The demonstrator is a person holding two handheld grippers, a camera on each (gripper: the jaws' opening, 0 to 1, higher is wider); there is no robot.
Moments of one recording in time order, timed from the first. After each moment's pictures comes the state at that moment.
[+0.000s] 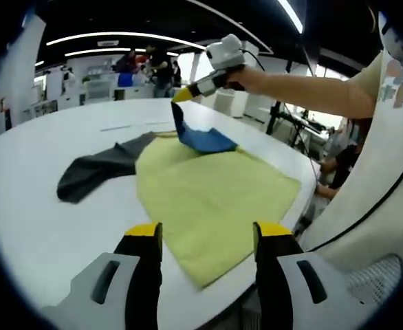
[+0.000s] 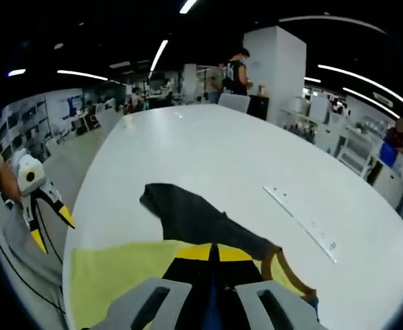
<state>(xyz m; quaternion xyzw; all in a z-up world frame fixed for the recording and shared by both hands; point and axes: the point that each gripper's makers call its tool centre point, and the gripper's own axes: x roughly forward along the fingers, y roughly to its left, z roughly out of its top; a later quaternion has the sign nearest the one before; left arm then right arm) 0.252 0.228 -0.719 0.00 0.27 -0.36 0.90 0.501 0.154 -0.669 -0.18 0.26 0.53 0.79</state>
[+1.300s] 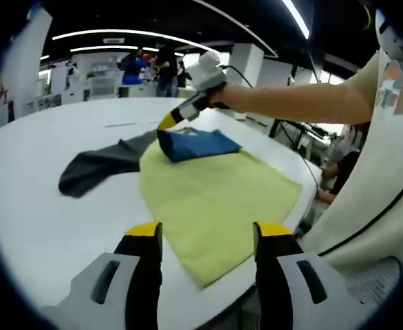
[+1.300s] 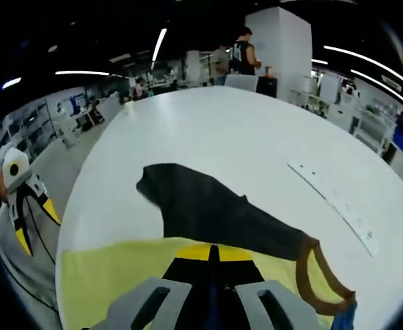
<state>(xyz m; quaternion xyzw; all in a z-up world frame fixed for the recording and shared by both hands) 0.254 0.235 -0.723 -0.02 0.27 -0.35 0.90 0.507 0.193 -0.740 -0.18 0.31 0.54 0.76</state>
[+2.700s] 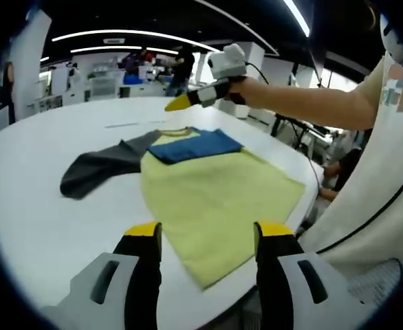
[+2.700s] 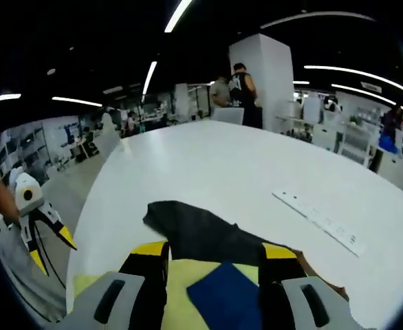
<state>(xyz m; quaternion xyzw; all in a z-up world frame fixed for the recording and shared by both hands) 0.256 0.235 -0.720 -0.01 0.27 -0.34 0.90 0.498 0.174 -0.679 -0.10 0.23 0.52 0.81</state>
